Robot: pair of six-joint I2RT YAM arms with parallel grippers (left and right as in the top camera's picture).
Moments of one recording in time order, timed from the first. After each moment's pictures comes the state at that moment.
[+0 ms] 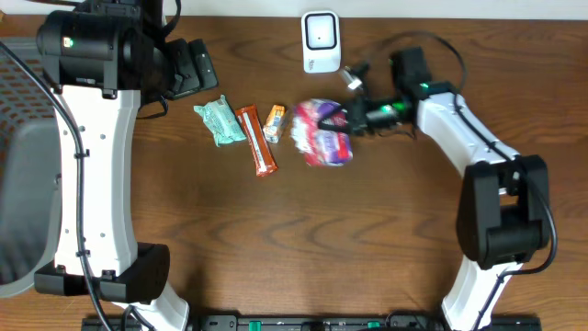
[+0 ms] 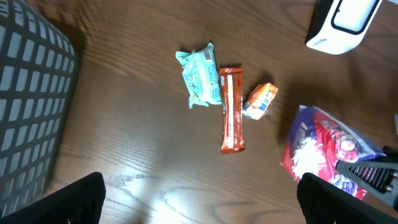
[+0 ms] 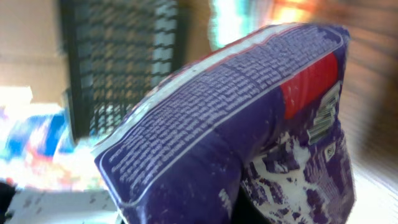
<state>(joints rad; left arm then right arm) -0.13 1.81 2.37 -1.70 -0.04 -0.43 0.16 2.01 1.41 -0.62 -1.17 0.21</state>
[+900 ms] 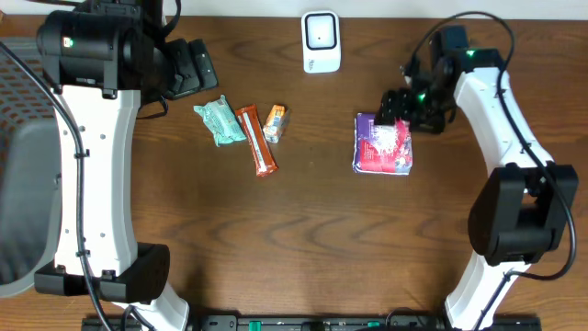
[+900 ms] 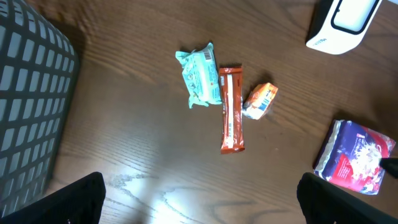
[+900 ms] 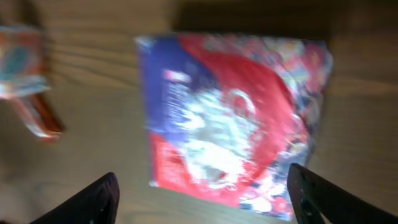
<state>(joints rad) -0.13 1.81 2.37 -1.70 -0.04 -0.43 0.06 2.01 1.67 -1.11 -0.33 0.13</state>
